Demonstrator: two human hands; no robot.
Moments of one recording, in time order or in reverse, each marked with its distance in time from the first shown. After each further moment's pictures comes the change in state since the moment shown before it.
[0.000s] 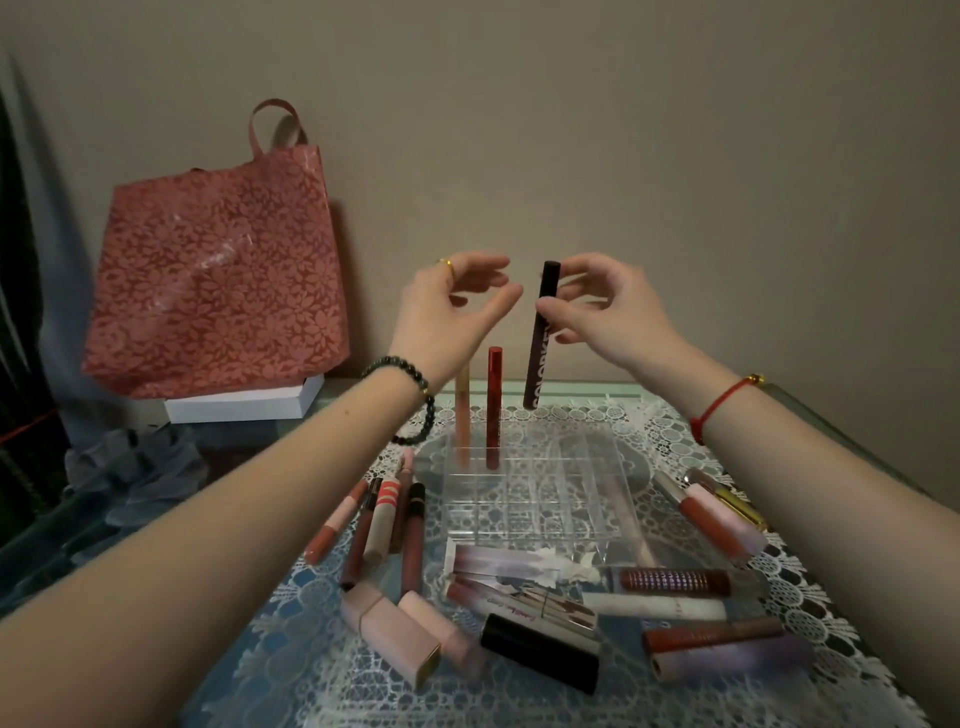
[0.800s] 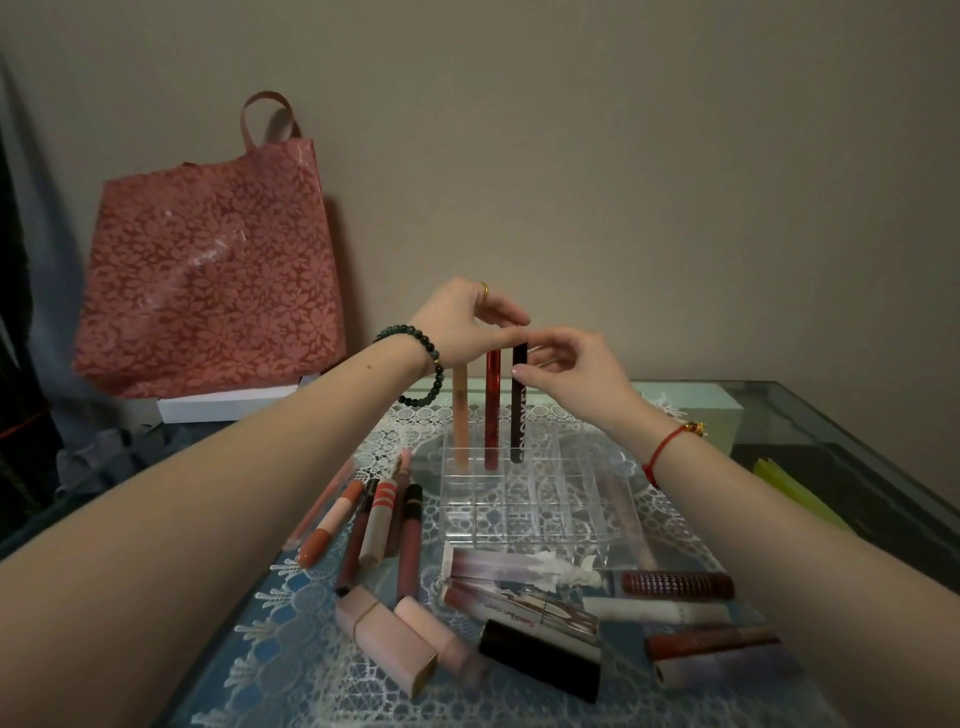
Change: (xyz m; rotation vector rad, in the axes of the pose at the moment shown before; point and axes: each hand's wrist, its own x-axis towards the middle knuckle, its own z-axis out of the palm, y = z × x) left_hand 0.028 -0.027 0.008 0.274 -0.444 -0.045; right_hand -0.009 0.054 0.025 -0.058 -0.074 0.057
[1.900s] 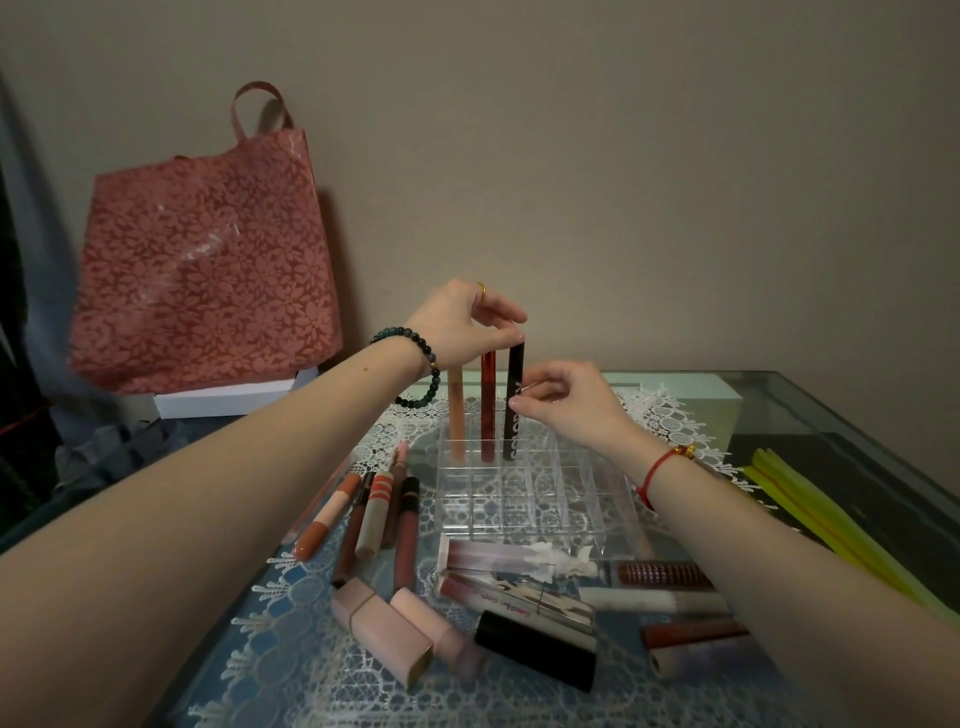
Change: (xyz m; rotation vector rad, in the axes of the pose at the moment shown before) left_hand -0.005 -0.001 0.006 0.014 -0.012 -0.002; right_hand -0.015 0.028 0.009 -0.056 -0.062 0.162
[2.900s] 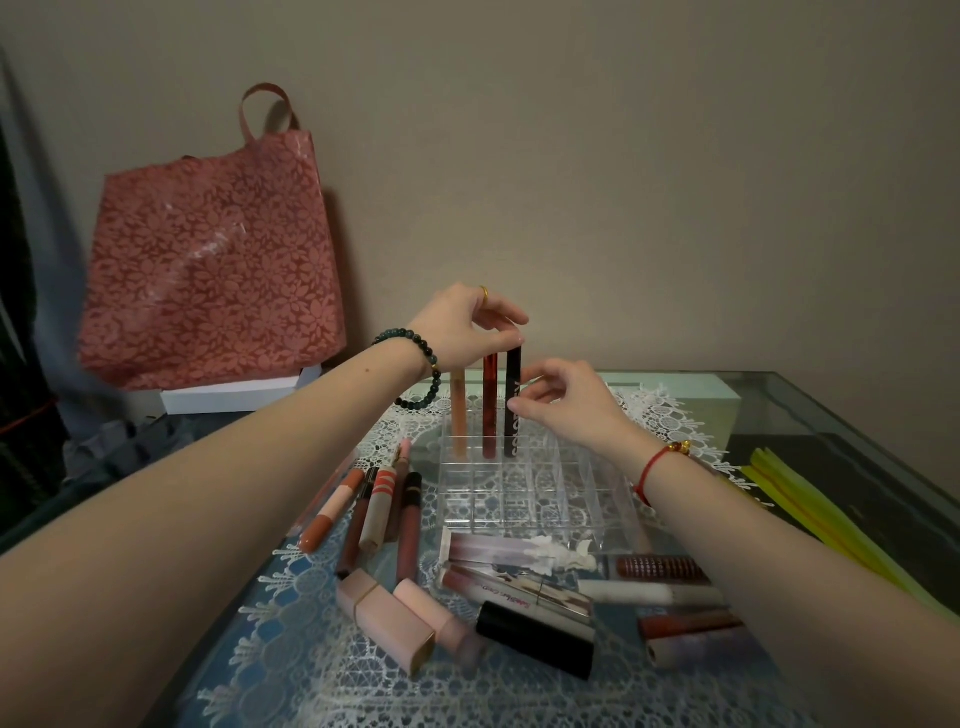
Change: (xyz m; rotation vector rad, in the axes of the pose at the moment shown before) left_hand -0.006 0.002 -0.001 0.011 -0.035 0.006; right_hand -0.003 -0.005 0.000 -0.073 -0.030 -0.033
